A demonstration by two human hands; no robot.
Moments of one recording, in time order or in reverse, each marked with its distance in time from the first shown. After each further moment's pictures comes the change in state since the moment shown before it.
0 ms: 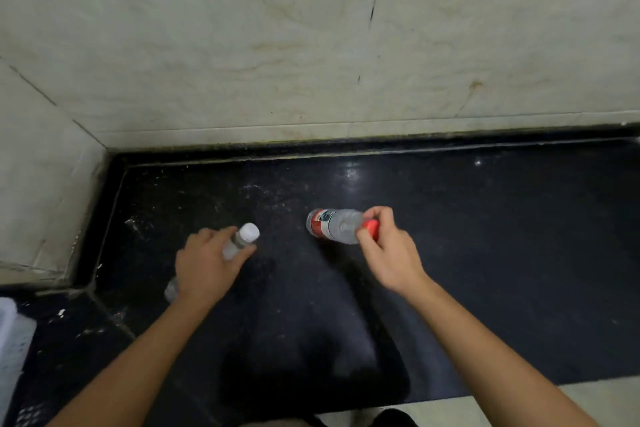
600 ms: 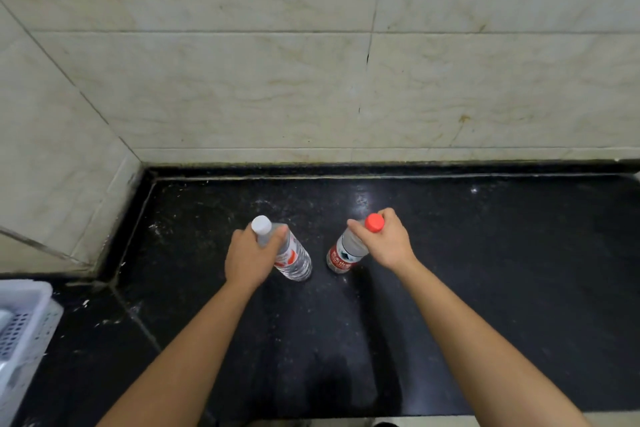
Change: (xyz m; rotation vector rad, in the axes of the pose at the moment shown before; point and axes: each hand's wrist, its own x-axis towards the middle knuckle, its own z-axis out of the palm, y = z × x) left_hand -0.010 0.084 -0.026 -0.545 -0.087 -0.372; right_hand 0.034 0.008 -0.013 0.166 0.085 0.066
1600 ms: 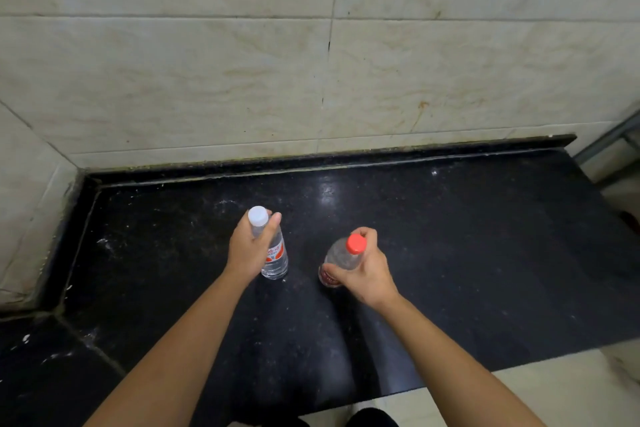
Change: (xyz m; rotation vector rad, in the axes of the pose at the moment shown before) left_hand 0.016 0.016 0.039 -0.387 -0.182 0.142; right_hand -0.060 0.041 0.014 0.030 0.003 -0.024
